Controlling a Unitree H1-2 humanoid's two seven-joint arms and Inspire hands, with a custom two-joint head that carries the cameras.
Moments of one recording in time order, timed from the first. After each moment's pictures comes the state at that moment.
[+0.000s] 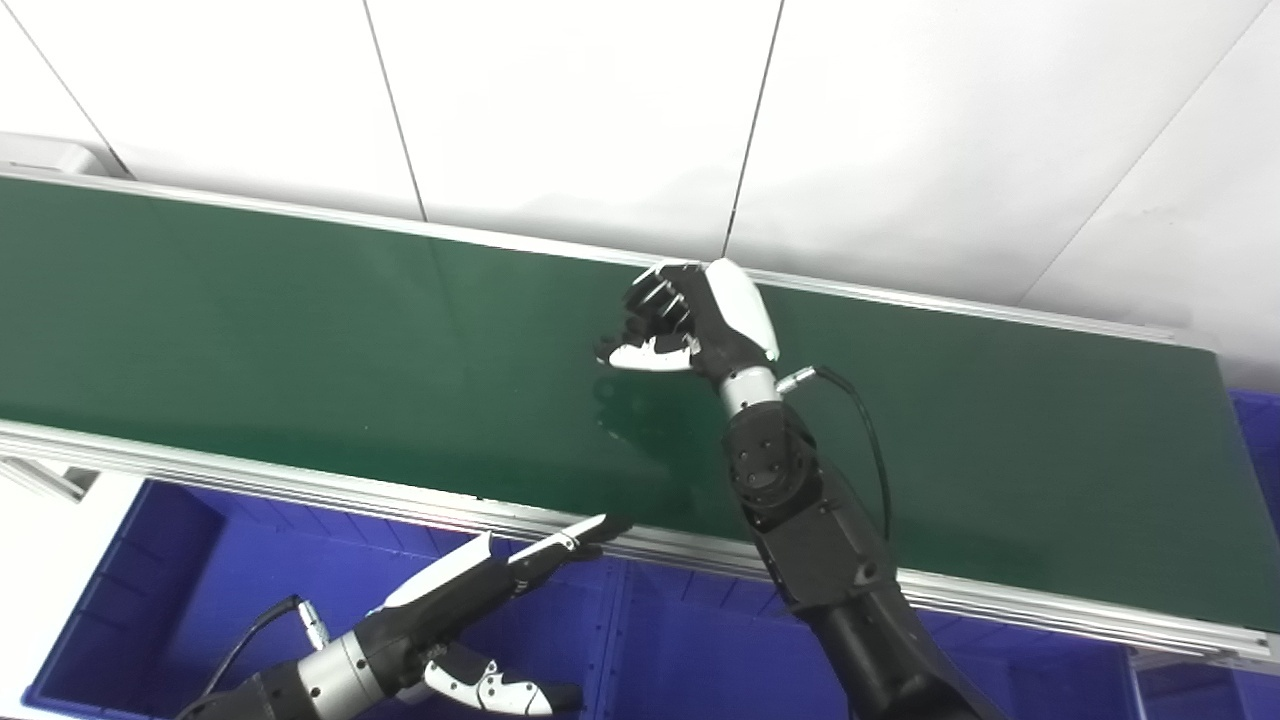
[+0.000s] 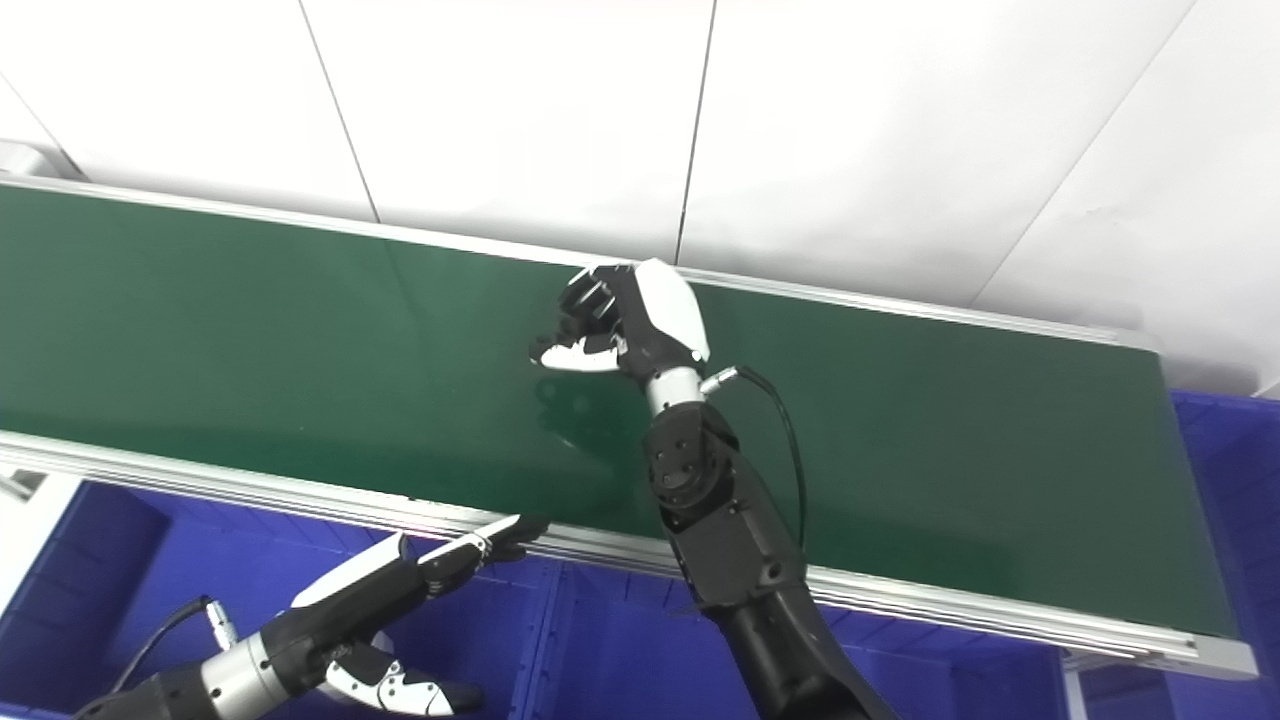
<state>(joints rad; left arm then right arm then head) 0.32 0.41 -0.30 -0.20 -0.05 -0.34 -0.53 -0.45 0.08 0.36 0.41 -0.54 0.09 -0.13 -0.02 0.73</state>
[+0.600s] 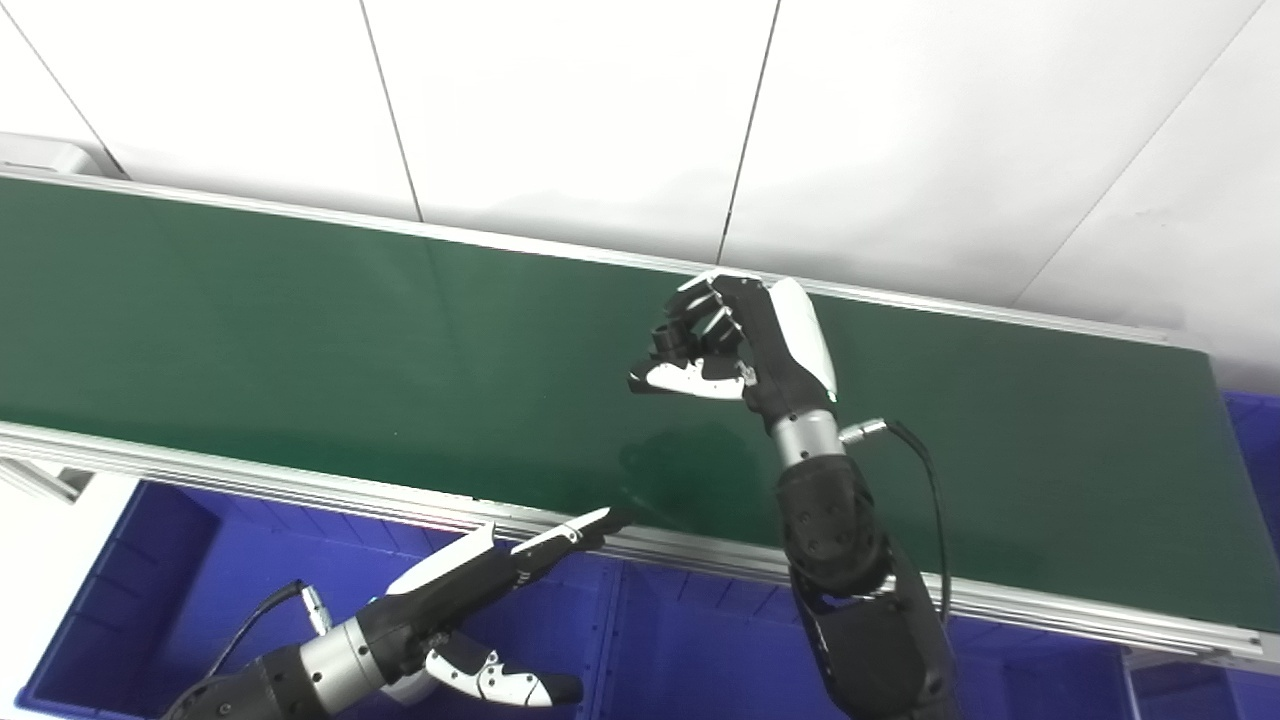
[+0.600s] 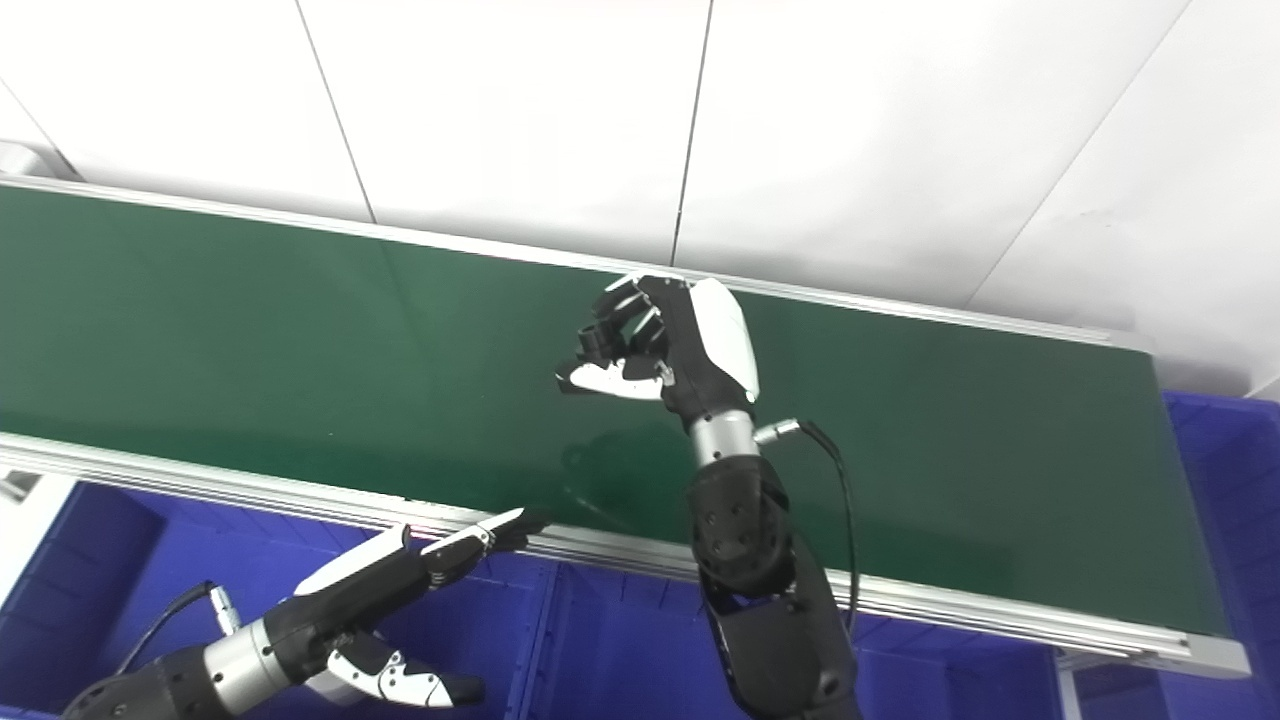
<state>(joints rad) 0.28 0.41 -0.31 -0.18 -0.06 -0.34 -0.55 -0.22 0.03 0.36 0.01 -0.55 0.18 -0.03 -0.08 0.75</state>
